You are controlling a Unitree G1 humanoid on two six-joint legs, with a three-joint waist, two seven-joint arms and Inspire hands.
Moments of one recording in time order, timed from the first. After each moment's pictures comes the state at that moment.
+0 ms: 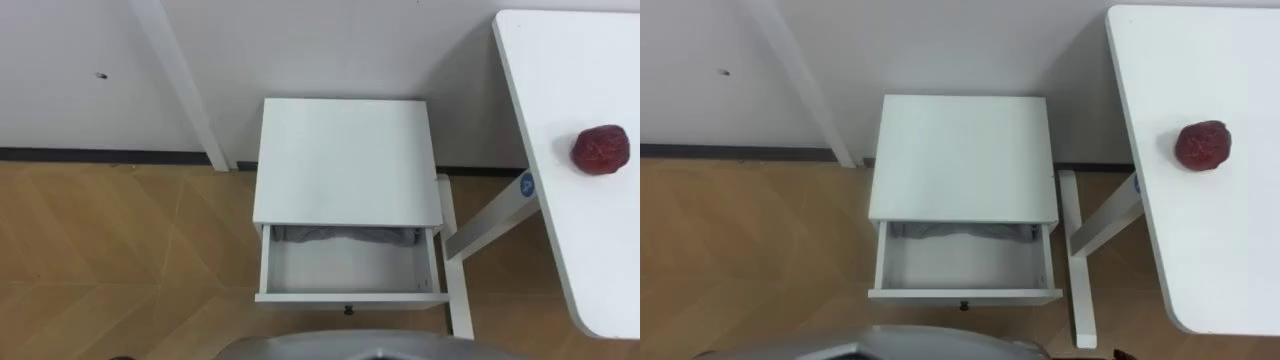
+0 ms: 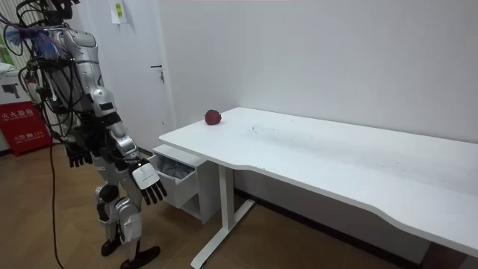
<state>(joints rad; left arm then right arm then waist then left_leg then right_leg) 0.21 0.16 0.24 1.24 0.17 0.08 0.18 0.14 -0.21 -0.16 1.32 0.10 -0.02 -0.13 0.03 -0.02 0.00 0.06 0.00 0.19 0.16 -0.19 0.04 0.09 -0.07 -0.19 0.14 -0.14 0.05</state>
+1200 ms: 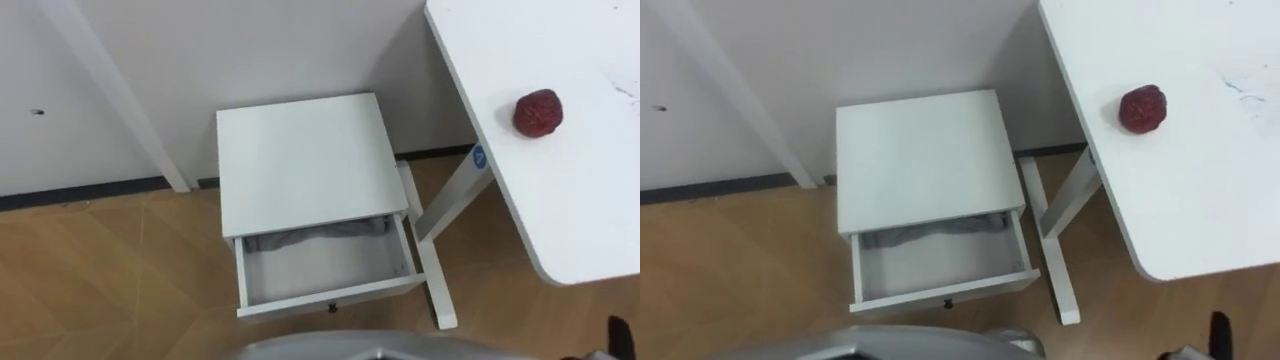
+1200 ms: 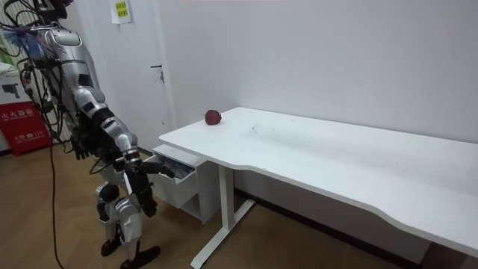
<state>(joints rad) 0.27 0.22 0.41 1.17 0.11 0.01 0.16 0.08 -0.26 -0.78 0.96 1.41 -0.16 -0.50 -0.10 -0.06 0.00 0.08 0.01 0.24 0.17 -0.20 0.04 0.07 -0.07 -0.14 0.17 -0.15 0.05</state>
